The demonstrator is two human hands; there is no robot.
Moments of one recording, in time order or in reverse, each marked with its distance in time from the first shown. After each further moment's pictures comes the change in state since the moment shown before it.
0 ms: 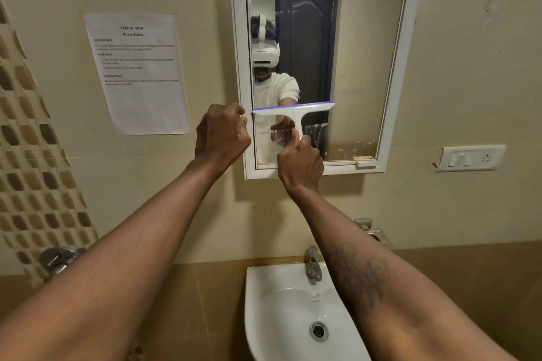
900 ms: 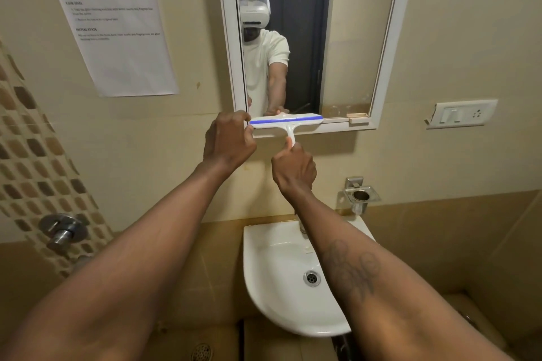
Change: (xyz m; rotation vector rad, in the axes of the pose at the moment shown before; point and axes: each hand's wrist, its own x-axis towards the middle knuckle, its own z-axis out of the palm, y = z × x) left_hand -0.080 0.003 0.036 -0.025 -0.240 -0.067; right_hand -0.078 0.048 0.012 -0.037 -0.168 0.213
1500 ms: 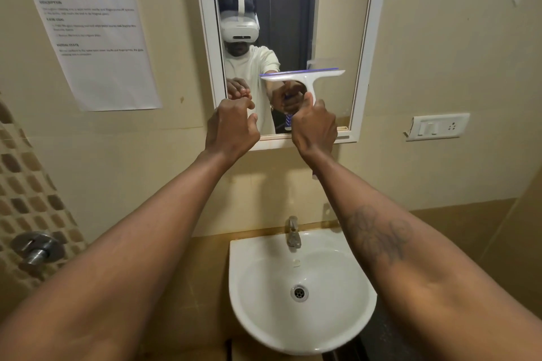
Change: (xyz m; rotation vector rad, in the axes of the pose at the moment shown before) left_hand 0.037 0.050 -0.003 -0.052 0.108 0.099; right_hand 0.096 -0.020 -0.084 0.103 0.281 -0.135
